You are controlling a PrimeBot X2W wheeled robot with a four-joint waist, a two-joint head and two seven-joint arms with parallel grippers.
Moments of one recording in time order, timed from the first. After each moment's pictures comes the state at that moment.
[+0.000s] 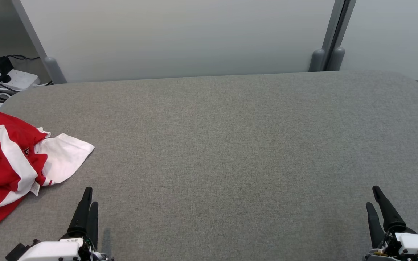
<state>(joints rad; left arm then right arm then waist) -0.02 0.03 0.07 0.30 -1.61 -0.12 0.10 -0.04 -0.02 -0.12 0.31 1.59 0.12 0.10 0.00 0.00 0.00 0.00</state>
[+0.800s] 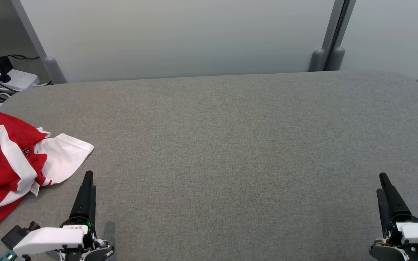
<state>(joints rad) -0.05 0.05 0.02 0.26 -1.54 -0.12 0.03 -0.06 -0.06 -0.09 0.27 1.50 0.12 0.04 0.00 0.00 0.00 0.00</state>
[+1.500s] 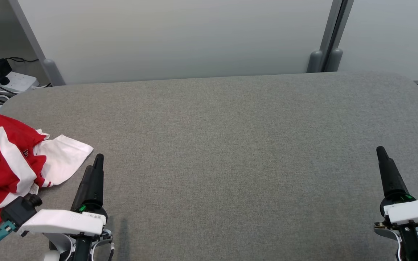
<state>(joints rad) -0.10 0.10 -0.03 0.20 -1.13 -0.10 -0.03 -0.11 -0.13 -0.03 0.20 1.12 0.12 -0.02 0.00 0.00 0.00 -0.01</state>
